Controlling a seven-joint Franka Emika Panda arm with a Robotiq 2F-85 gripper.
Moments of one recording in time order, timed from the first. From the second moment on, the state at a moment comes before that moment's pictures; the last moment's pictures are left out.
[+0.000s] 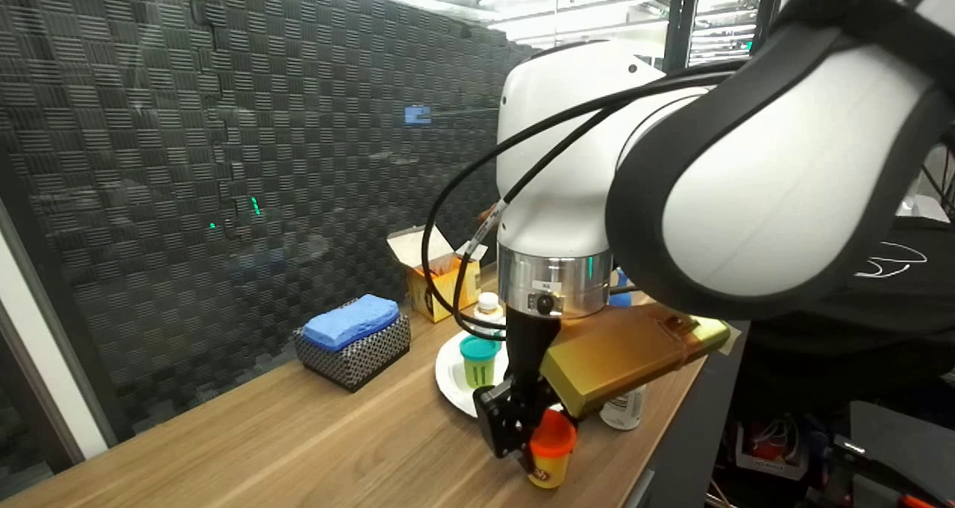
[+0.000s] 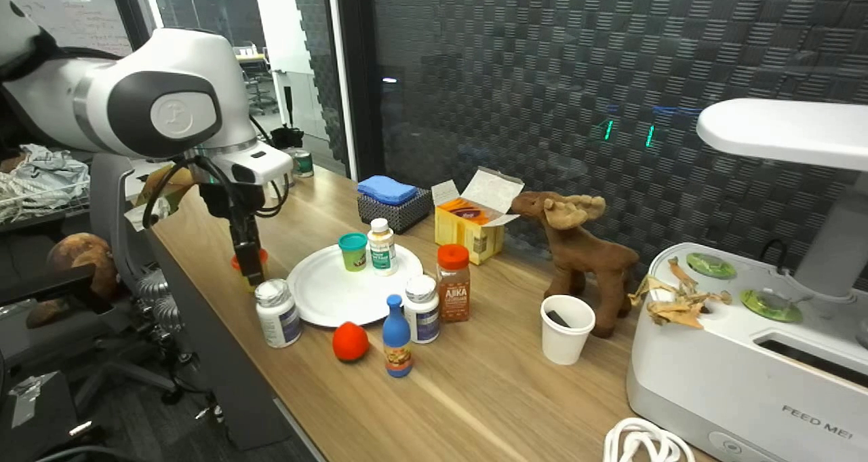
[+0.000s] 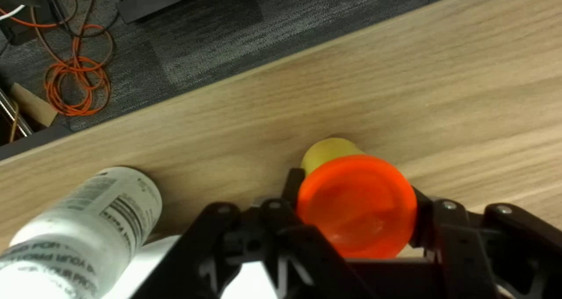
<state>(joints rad) 0.26 0.16 0.13 -2.44 -0.06 2.62 0.76</state>
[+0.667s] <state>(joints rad) 0.22 0.13 0.06 -2.38 -0.18 2.61 0.90</state>
